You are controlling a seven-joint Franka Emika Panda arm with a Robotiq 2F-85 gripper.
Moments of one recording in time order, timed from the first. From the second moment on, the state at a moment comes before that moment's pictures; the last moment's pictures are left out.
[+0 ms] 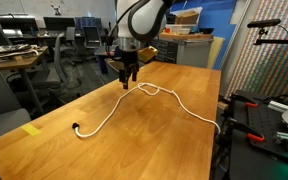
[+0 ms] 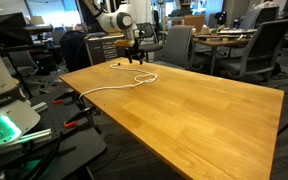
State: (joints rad) arm 0.20 0.61 0.04 -1.85 -0.12 2.53 0.07
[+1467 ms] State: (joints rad) arm -0.52 0.36 0.38 -2.31 0.21 2.76 -0.48
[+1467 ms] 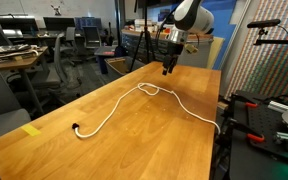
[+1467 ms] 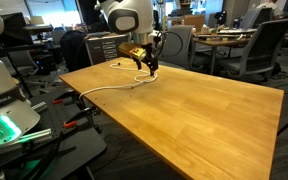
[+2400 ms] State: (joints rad) arm -0.23 0.34 0.17 -2.43 0.30 2.84 -0.38
